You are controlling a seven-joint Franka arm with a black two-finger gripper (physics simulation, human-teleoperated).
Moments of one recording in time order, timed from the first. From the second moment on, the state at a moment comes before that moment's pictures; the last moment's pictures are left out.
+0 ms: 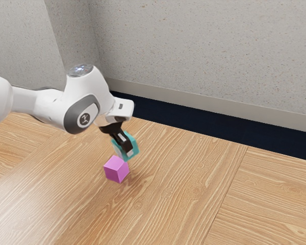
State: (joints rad) arm -0.22 0.02 0.09 -2.23 -0.03 2.51 0.34
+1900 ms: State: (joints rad) arm 0.18 0.15 -0.20 -2.22 0.03 2.56 -0.14
